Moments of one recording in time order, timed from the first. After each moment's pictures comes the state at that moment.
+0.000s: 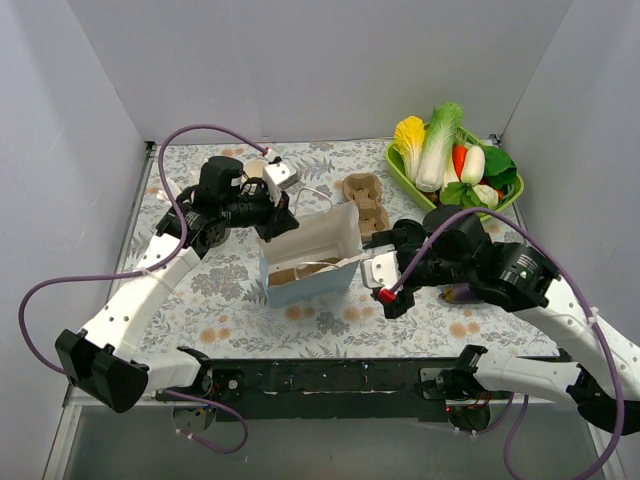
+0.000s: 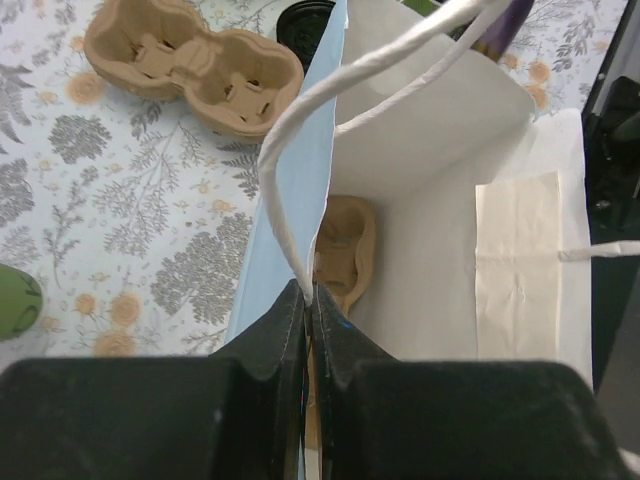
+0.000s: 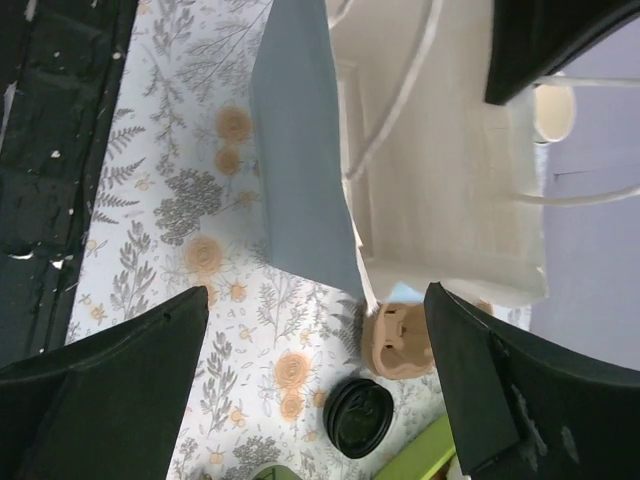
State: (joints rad) left arm -0.47 1.23 1.29 -0.62 0.59 0.19; right arm 0.96 0.99 1.32 -0.96 -0.38 -0.89
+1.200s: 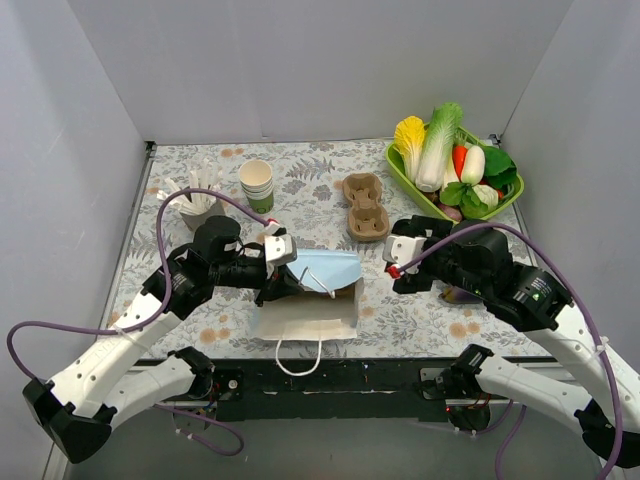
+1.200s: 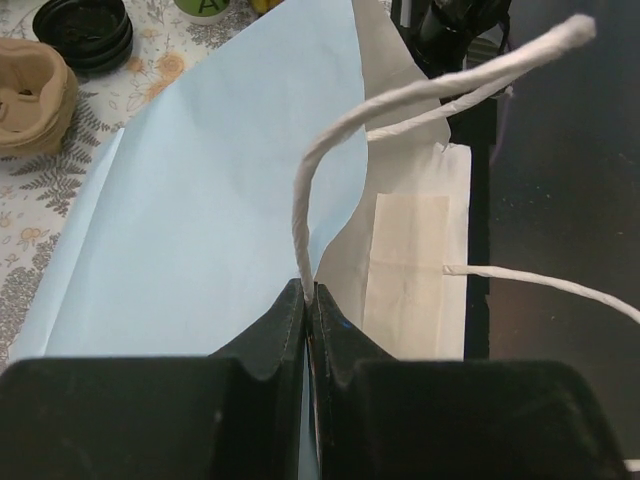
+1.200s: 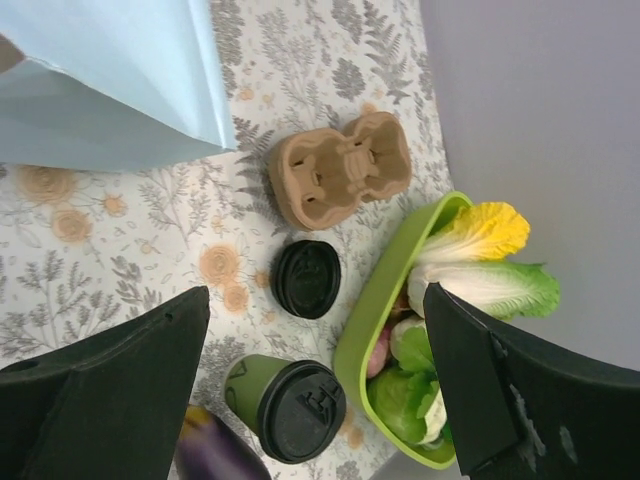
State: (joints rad) left arm -0.67 0.89 0.94 -0.58 0.73 0.27; right arm 0.83 0.78 1.10 -0.78 0.02 -0.82
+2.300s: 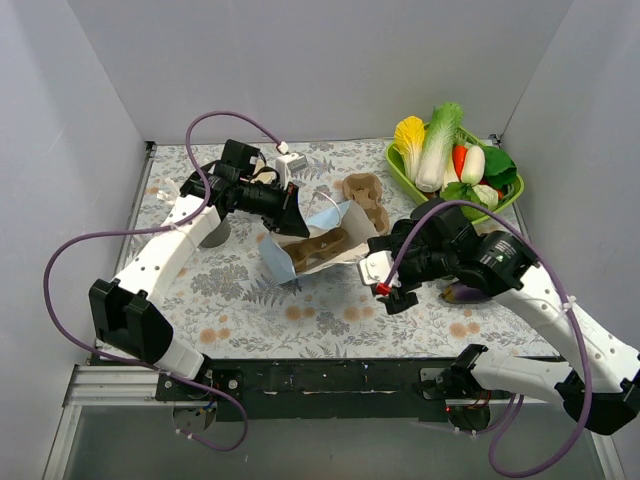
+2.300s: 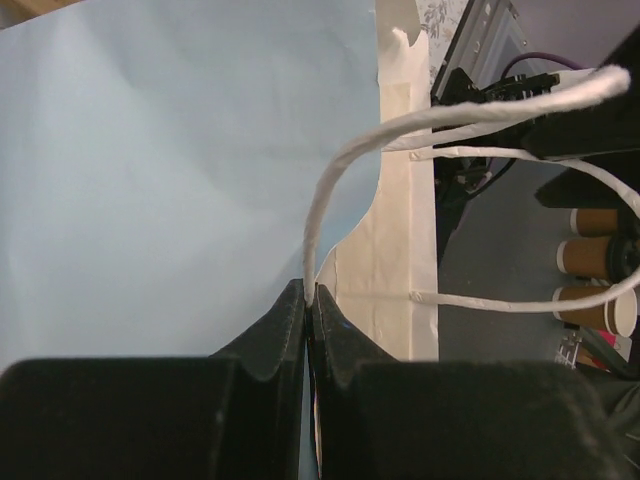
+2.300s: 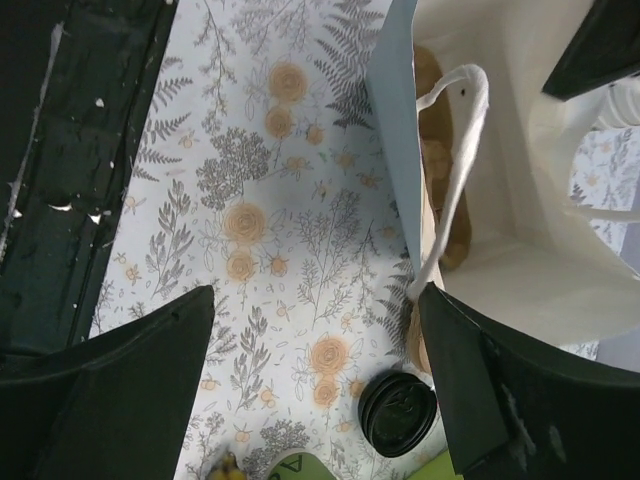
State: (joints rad) left arm -0.42 1.50 1.49 -0.85 0.83 0.05; right arm 0.82 1.03 1.32 -1.07 -0.53 -1.00
